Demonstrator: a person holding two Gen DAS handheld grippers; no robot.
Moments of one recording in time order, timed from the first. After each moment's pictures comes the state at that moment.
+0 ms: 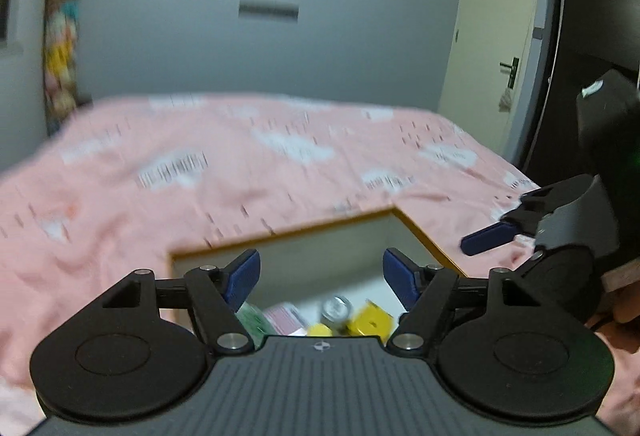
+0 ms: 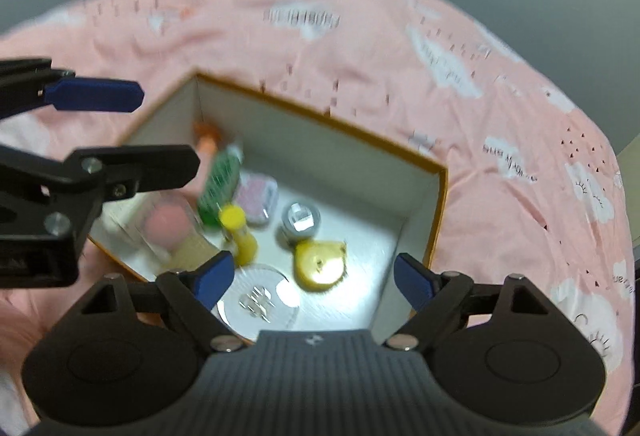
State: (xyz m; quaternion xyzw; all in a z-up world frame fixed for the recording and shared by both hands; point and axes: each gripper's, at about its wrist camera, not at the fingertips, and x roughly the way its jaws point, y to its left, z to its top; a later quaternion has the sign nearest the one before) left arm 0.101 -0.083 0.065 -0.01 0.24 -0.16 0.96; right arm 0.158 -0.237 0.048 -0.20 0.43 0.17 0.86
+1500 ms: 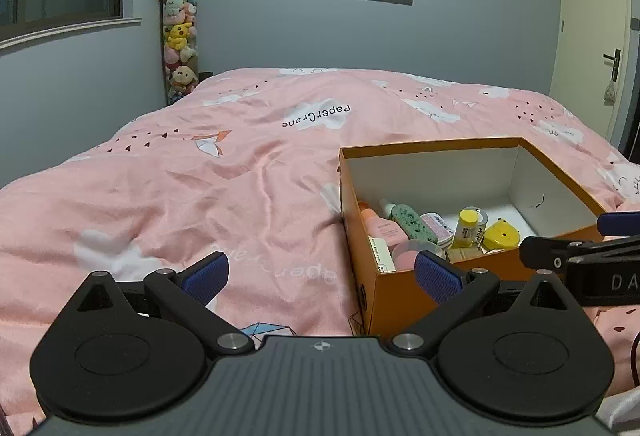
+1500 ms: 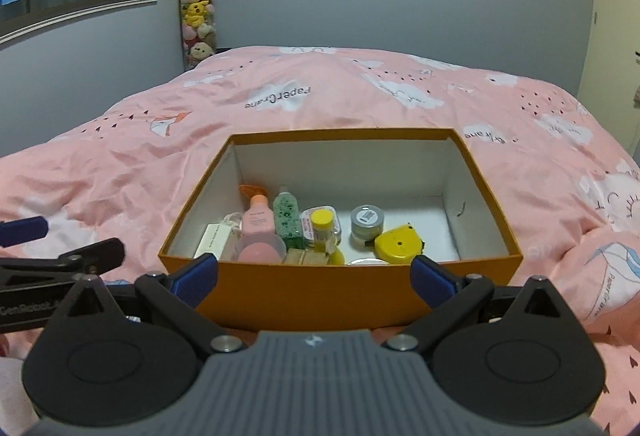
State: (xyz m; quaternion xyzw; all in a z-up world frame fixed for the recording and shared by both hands) left arm 0.011 -0.016 0.003 -0.01 0.28 0.02 0.96; right arm 0.040 -0.200 0.002 -0.04 0.31 0.10 0.94
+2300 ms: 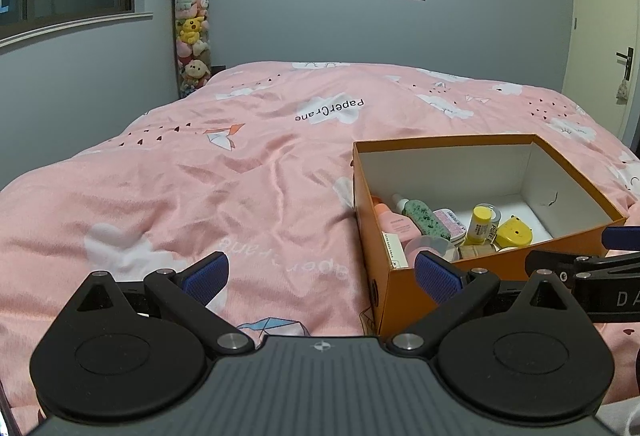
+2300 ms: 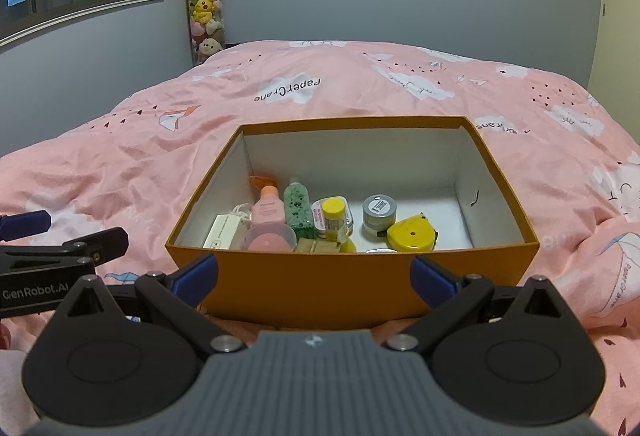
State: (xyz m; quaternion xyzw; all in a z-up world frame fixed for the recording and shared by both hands) left arm 0.014 -0.013 0.002 -0.01 0.29 0.04 0.96; right arm 0.043 -0.203 -0.006 -0.02 0.33 0.12 0.94
